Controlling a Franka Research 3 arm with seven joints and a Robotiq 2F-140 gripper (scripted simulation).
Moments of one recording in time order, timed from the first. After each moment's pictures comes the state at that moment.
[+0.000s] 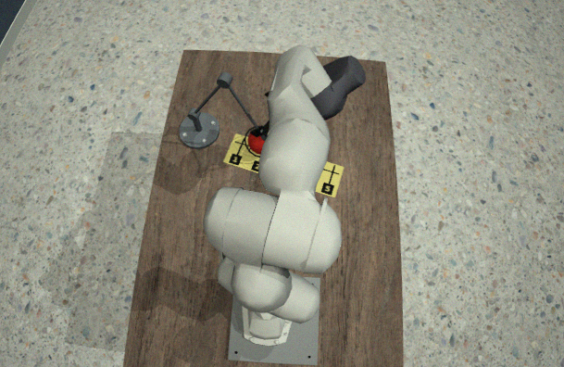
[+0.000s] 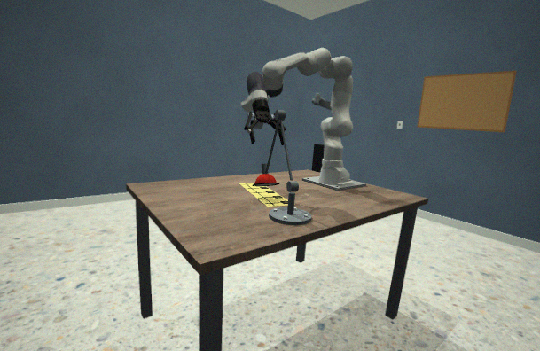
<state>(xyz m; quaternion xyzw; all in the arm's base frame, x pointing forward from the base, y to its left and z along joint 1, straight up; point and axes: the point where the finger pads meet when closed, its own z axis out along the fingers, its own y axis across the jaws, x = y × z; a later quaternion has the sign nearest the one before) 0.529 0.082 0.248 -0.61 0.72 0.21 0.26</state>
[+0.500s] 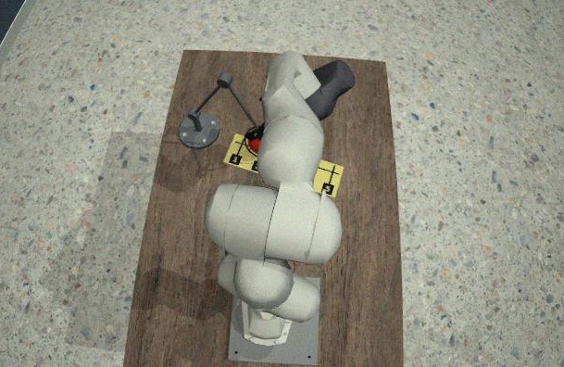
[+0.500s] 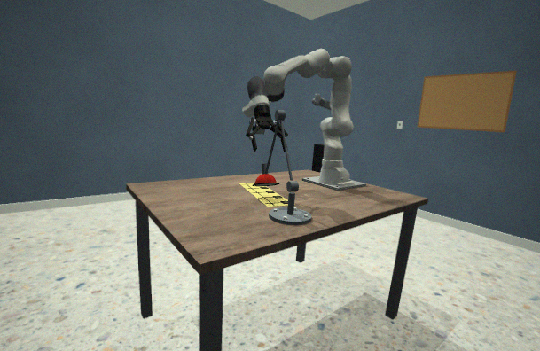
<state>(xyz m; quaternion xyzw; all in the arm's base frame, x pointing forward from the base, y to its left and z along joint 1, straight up) 0.529 0.102 0.220 -0.60 0.73 0.21 0.25</state>
